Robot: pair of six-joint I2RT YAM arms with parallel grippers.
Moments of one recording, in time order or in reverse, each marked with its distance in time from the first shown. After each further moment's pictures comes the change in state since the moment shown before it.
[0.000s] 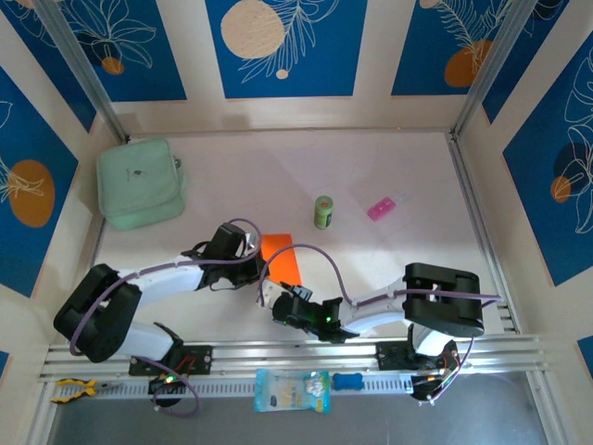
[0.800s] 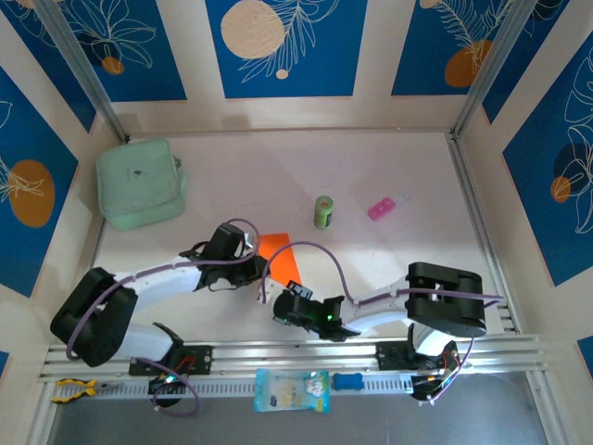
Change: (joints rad) left arm 0.003 -0.042 0.002 -0.050 -0.034 0.001; right arm -0.026 -0.027 -0.005 -0.011 -0.065 0.056
